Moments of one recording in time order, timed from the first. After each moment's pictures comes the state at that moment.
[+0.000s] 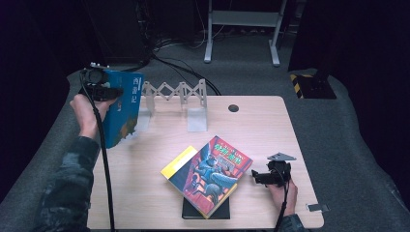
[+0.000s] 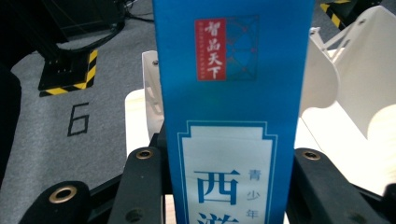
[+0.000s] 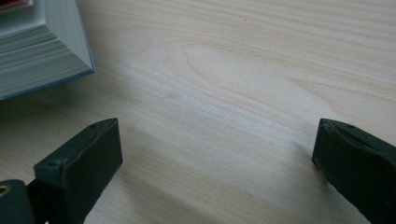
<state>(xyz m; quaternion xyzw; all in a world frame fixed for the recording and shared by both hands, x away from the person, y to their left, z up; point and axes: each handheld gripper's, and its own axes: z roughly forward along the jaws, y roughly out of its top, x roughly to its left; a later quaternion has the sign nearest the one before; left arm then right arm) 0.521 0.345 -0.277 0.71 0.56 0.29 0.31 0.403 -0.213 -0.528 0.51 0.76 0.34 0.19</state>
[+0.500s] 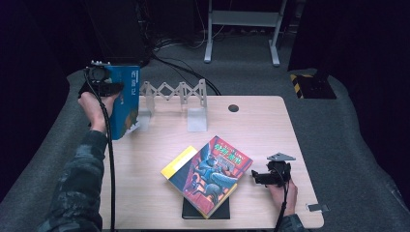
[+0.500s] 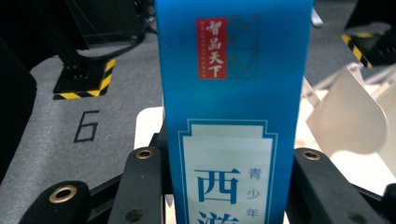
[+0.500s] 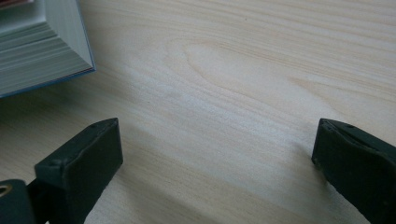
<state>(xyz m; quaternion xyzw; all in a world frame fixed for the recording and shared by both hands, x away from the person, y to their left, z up) 0.553 0.350 -0.298 0.66 0.59 0.32 0.33 0.403 -0.213 -0.528 0.50 0.77 0.34 0.20</state>
